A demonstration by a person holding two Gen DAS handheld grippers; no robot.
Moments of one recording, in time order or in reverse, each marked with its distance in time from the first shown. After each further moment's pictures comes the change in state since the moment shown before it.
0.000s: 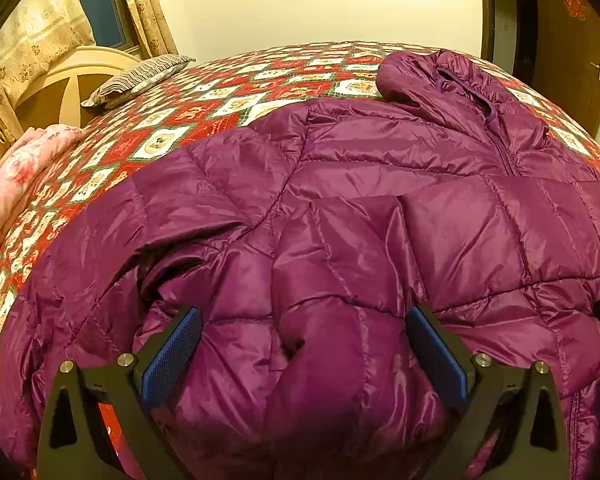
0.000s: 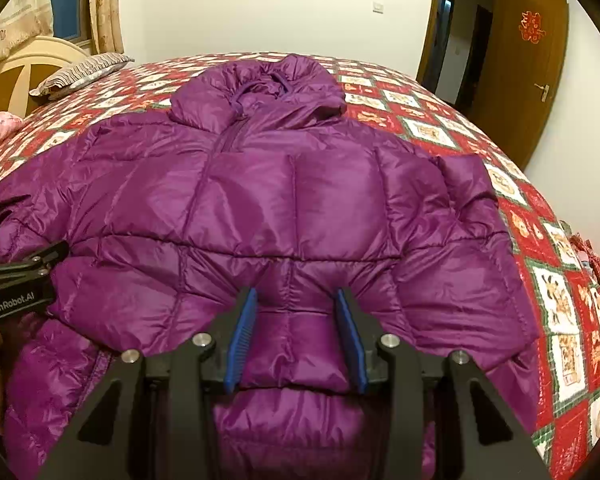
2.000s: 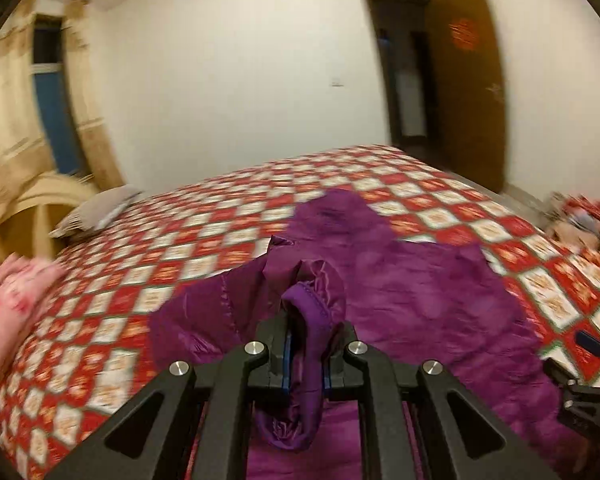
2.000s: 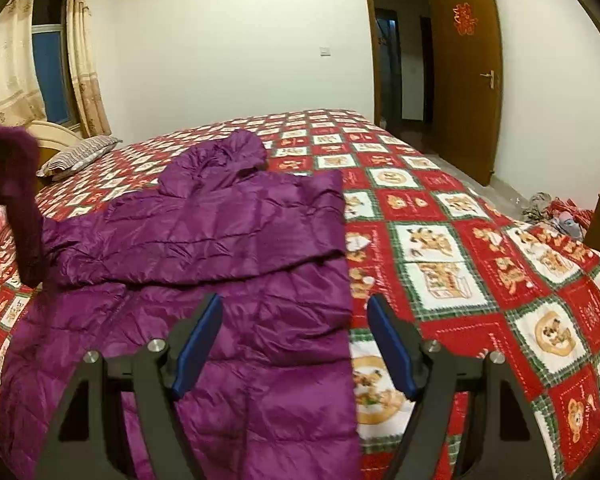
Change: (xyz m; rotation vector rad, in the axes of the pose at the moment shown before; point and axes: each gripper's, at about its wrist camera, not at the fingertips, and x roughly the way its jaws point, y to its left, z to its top) left arm -0.231 -0.050 0.015 0.241 -0.386 -0.215; right arm -0.138 -0.099 -0.079 0.201 -0.205 0.021
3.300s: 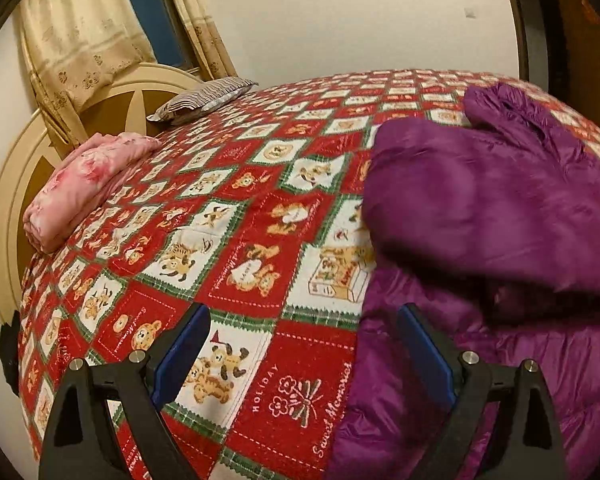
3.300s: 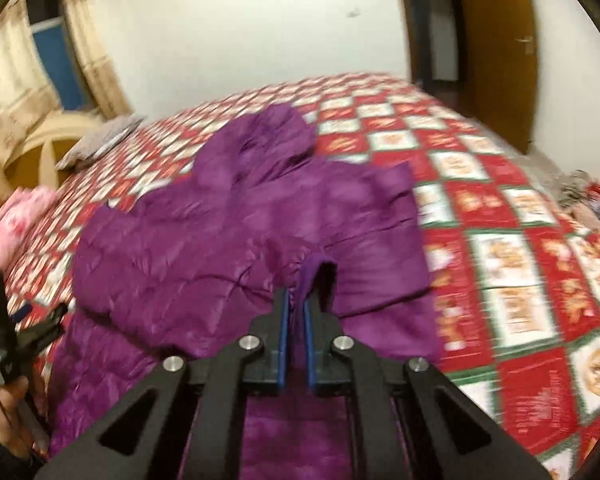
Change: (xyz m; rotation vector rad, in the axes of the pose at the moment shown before) left arm 0.098 0.155 -0.151 -0.206 0.304 0.415; right arm 0.038 0.021 0.051 0.049 0.129 0.081
